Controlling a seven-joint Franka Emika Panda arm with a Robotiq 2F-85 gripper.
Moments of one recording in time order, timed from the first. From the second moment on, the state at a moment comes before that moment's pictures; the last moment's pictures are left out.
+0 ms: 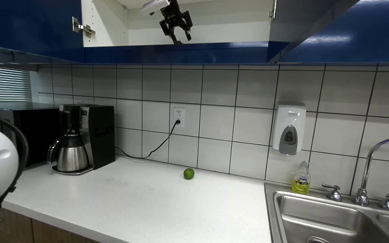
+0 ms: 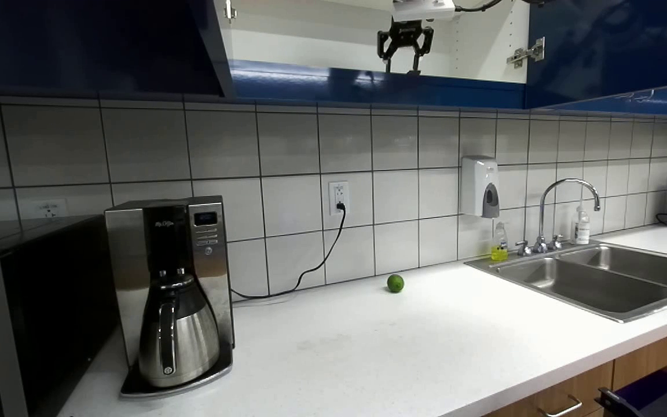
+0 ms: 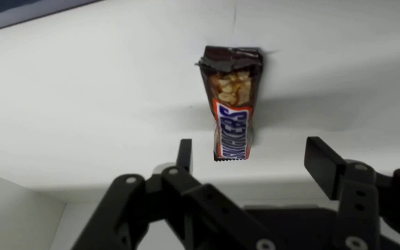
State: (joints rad) arm 0.00 0.16 0.02 -1.12 -0.30 1.90 0.26
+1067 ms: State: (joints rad) arm 0.00 -0.09 0.01 -1.37 -0.27 1.97 0.27
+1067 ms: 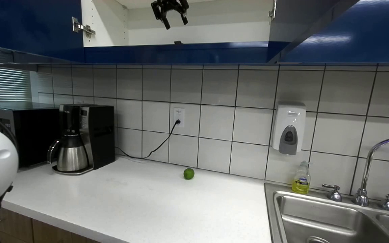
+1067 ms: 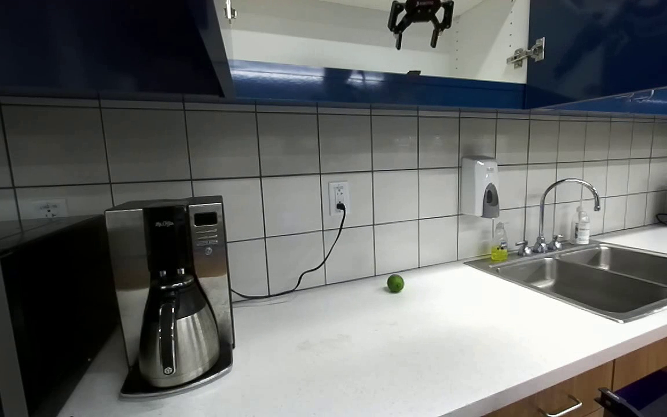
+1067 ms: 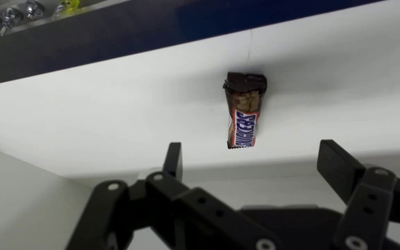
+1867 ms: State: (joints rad) arm 0.00 -0.61 -0.01 -2.02 -0.13 2.11 0.15
